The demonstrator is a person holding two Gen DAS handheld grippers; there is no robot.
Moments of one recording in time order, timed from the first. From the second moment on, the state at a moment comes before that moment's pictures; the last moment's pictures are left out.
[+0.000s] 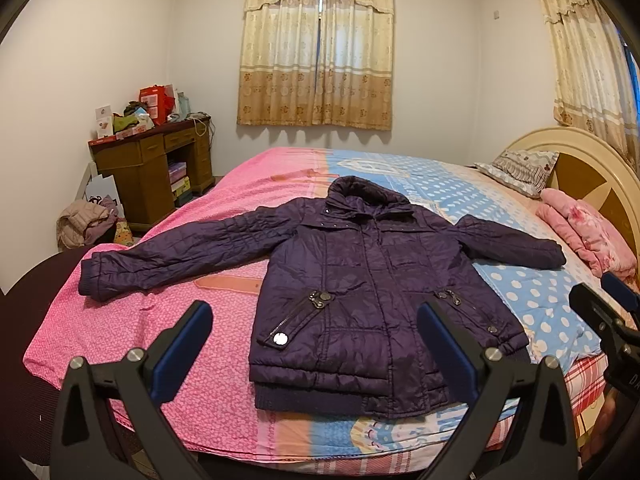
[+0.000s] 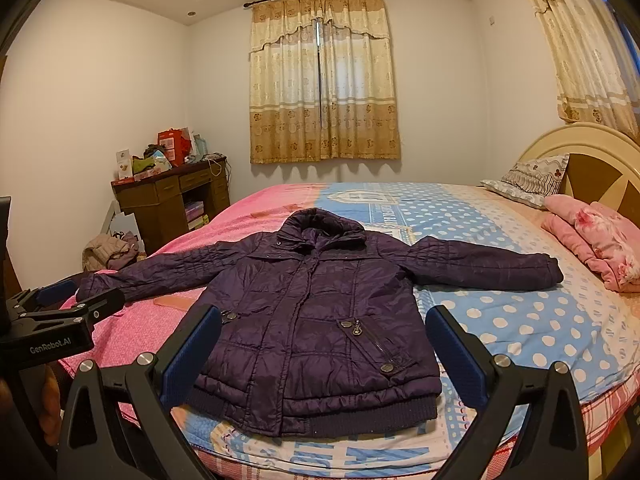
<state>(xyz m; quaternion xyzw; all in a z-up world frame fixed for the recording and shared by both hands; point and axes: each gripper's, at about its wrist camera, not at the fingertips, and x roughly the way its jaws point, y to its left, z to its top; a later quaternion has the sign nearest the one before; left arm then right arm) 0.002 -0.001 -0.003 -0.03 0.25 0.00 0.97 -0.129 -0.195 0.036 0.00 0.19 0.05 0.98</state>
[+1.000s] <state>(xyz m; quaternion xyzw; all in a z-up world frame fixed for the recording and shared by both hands) 0.003 0.007 -0.001 -0.03 0.25 0.01 0.97 -0.130 -0.196 0.032 0.00 0.20 0.05 0.98</state>
